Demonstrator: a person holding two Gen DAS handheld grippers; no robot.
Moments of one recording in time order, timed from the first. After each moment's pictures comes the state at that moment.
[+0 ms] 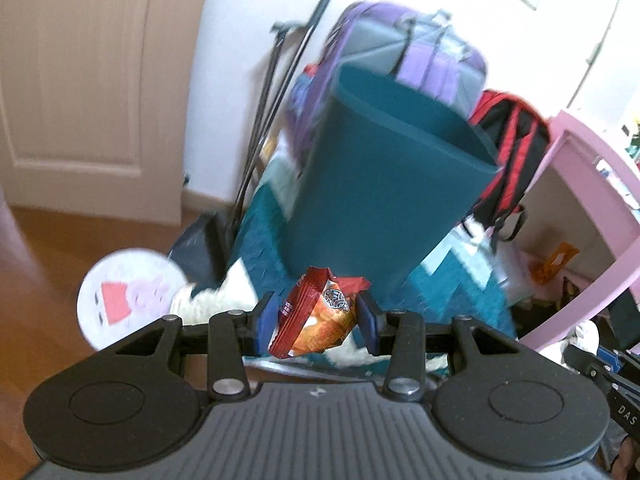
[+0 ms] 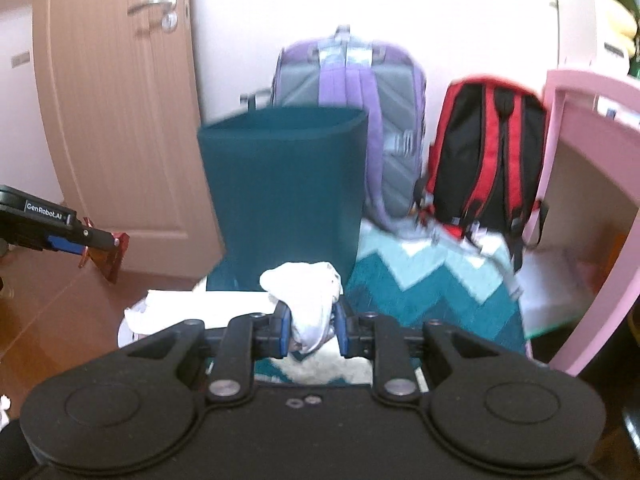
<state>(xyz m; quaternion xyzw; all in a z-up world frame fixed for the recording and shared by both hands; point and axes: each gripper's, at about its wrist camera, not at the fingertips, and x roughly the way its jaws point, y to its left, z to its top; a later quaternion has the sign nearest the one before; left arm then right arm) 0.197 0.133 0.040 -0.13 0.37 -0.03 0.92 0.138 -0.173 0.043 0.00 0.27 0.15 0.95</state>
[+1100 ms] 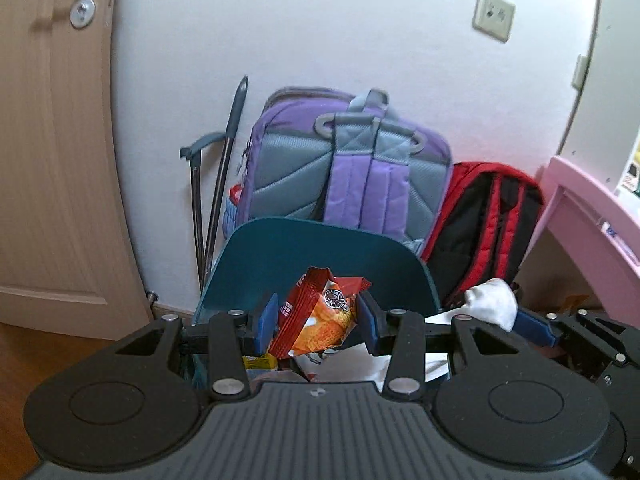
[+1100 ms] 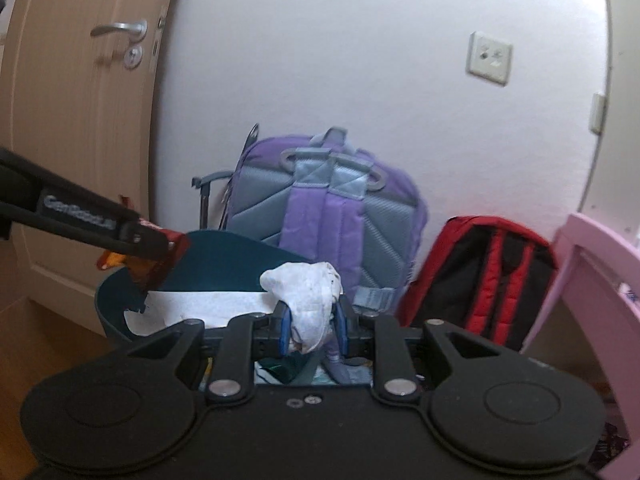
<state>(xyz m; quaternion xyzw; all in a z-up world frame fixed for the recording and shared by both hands) 0.378 0.048 0.140 -0.07 0.31 -0.04 0.95 0.328 -0.125 0.127 -0.09 0.20 0.12 0.97</state>
